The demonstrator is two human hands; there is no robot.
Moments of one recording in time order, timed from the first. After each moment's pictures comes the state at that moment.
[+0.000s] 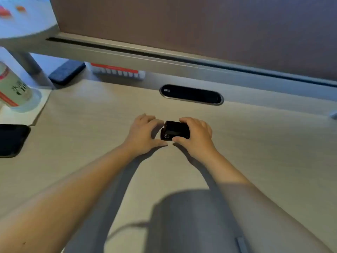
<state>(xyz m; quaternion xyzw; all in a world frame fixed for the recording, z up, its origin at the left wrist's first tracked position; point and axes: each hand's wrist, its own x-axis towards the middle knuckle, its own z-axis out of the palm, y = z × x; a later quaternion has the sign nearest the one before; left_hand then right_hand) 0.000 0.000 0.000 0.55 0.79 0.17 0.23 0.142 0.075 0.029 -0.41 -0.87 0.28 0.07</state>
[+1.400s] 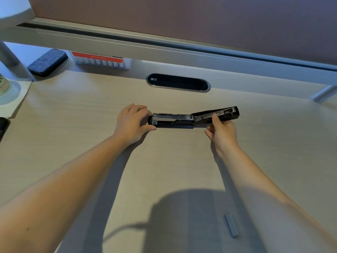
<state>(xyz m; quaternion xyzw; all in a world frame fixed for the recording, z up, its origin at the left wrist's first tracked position) 0.006 0.003 -0.014 0.54 0.80 0.21 0.15 0.208 0.099 0.007 -0.57 -0.45 0.58 0.36</state>
